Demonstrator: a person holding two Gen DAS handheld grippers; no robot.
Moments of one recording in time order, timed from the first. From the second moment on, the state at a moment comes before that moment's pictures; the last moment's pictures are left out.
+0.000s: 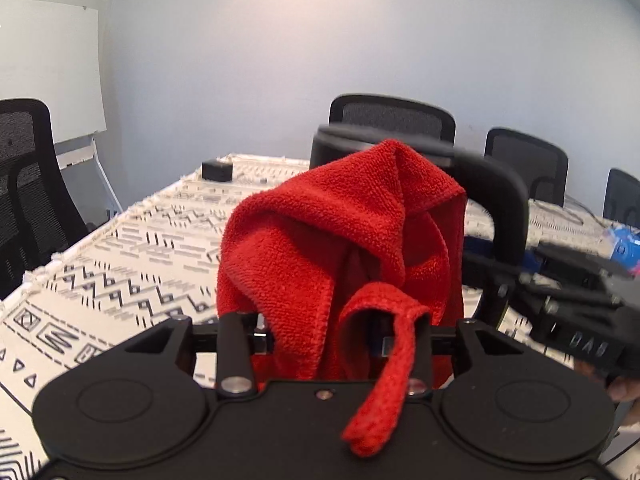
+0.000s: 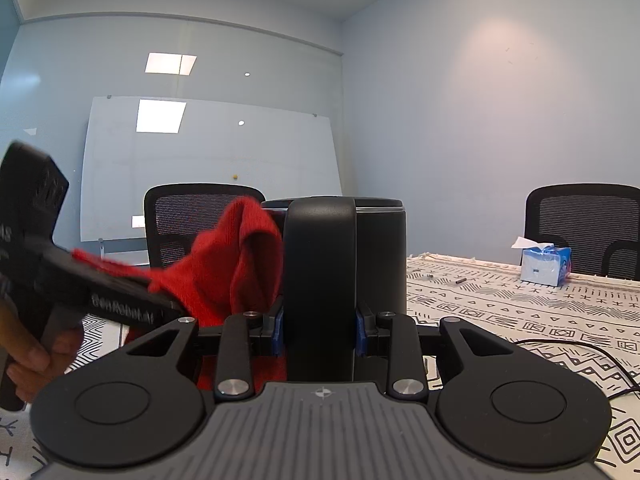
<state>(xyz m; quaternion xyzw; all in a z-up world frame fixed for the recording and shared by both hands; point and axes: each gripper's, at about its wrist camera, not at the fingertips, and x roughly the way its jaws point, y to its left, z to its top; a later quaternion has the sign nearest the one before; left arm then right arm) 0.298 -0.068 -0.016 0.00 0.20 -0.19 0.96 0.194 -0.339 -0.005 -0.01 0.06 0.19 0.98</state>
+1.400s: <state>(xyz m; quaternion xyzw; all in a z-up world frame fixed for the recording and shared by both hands) 0.286 -0.071 -0.013 0.00 0.21 -0.18 0.96 0.189 -0.333 -0.007 -0.01 0.06 0.19 0.98</state>
